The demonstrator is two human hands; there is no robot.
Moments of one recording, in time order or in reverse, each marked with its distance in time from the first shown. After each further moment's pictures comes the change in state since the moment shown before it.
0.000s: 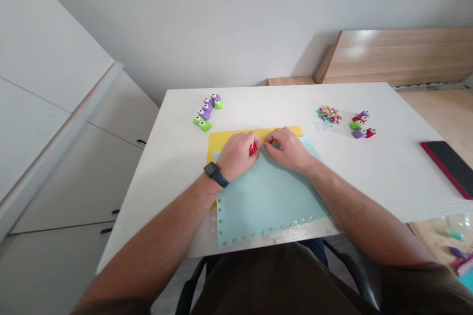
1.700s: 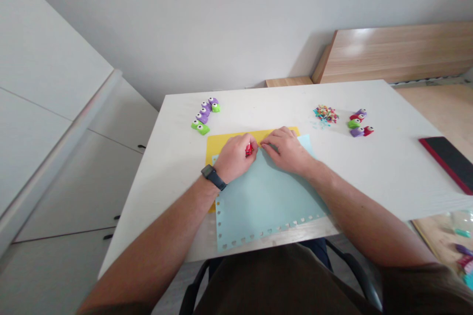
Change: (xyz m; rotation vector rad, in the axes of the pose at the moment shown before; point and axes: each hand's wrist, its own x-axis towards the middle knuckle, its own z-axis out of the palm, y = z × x) left_hand -0.001 0.000 -0.003 -0.040 -0.060 -0.087; right_hand -0.009 0.000 -0.008 -0.186 -0.075 -0.052
